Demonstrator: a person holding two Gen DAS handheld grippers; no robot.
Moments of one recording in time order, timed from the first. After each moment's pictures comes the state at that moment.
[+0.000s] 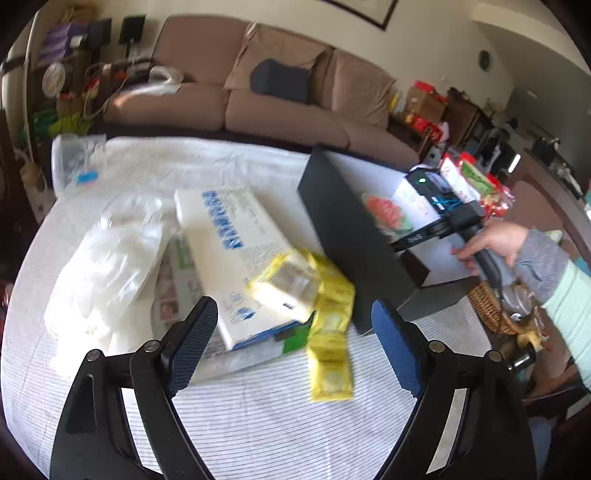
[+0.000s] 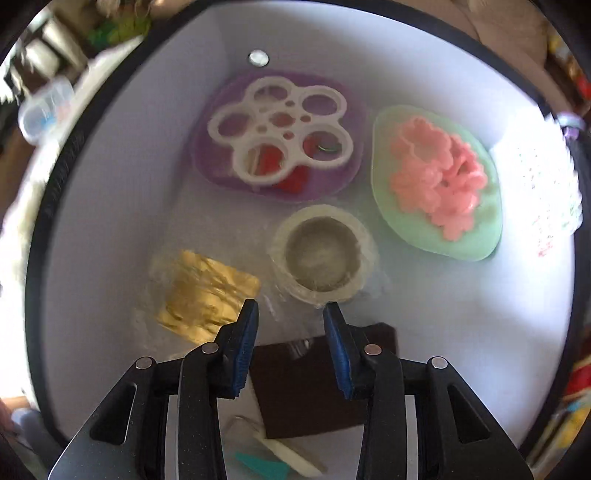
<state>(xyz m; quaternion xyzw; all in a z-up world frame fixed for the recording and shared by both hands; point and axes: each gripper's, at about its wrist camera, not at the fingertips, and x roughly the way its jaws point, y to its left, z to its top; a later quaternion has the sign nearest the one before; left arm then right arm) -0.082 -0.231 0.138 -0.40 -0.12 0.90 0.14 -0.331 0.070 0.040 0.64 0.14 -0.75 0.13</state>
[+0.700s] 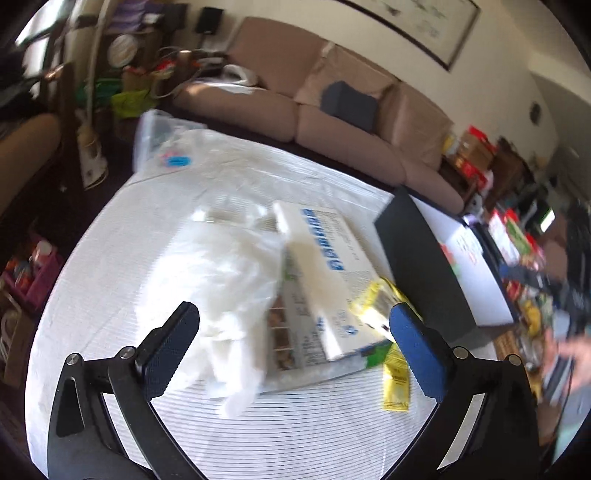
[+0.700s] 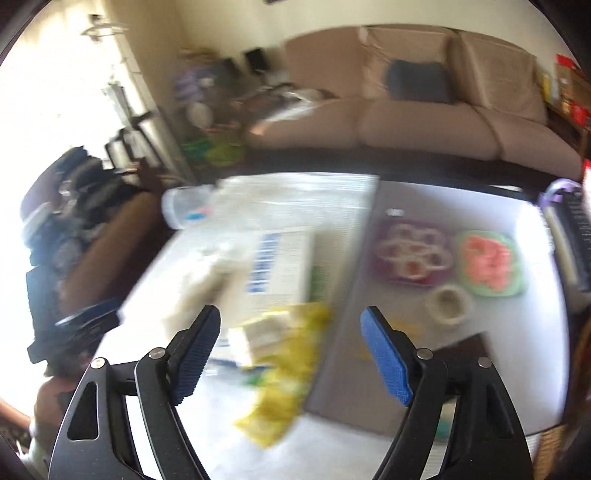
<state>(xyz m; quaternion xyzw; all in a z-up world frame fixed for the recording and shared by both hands) -0.073 -0.349 0.128 -0.38 -0.20 0.90 0.04 -0.183 -0.010 0.176 0.40 -0.01 -0.87 0.29</state>
